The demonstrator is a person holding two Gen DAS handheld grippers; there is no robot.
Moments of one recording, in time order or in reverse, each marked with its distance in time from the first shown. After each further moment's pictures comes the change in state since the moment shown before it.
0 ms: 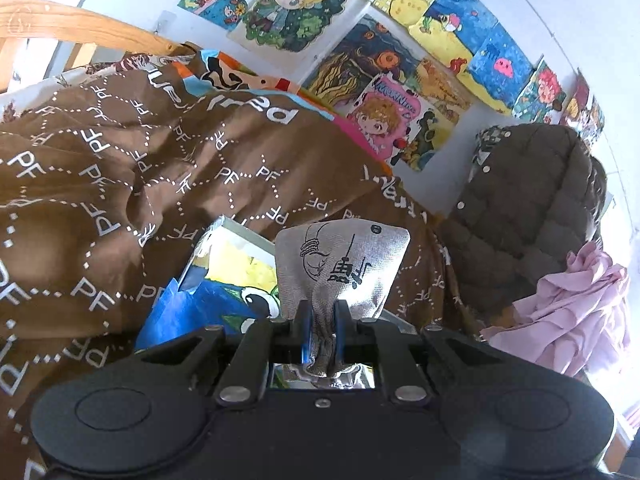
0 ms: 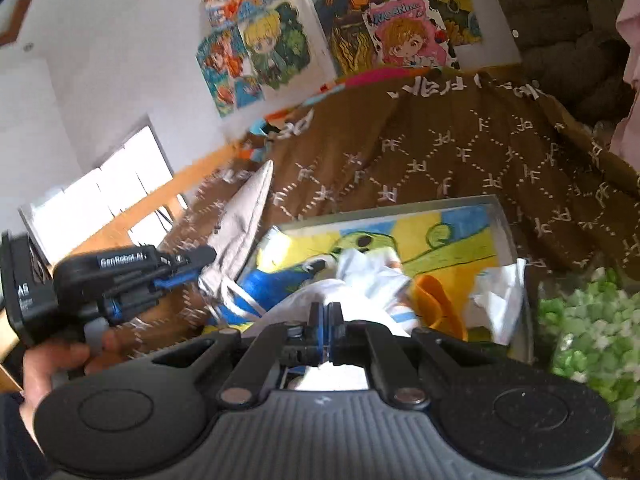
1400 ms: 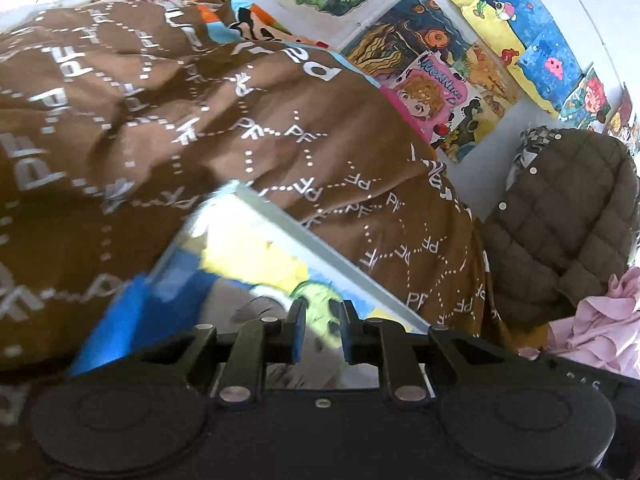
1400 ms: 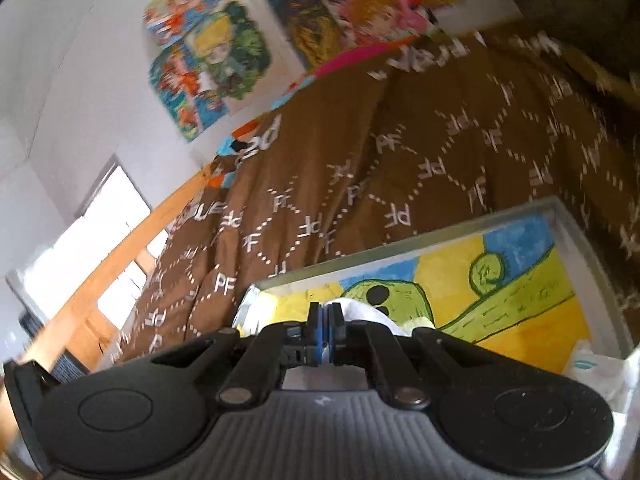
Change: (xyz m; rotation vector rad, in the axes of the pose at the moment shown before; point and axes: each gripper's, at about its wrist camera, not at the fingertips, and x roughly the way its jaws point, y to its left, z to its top) left arm 0.113 0.029 0.001 -0.118 0.050 0.037; right arm 0.143 -0.027 0.063 0.221 0.003 0.042
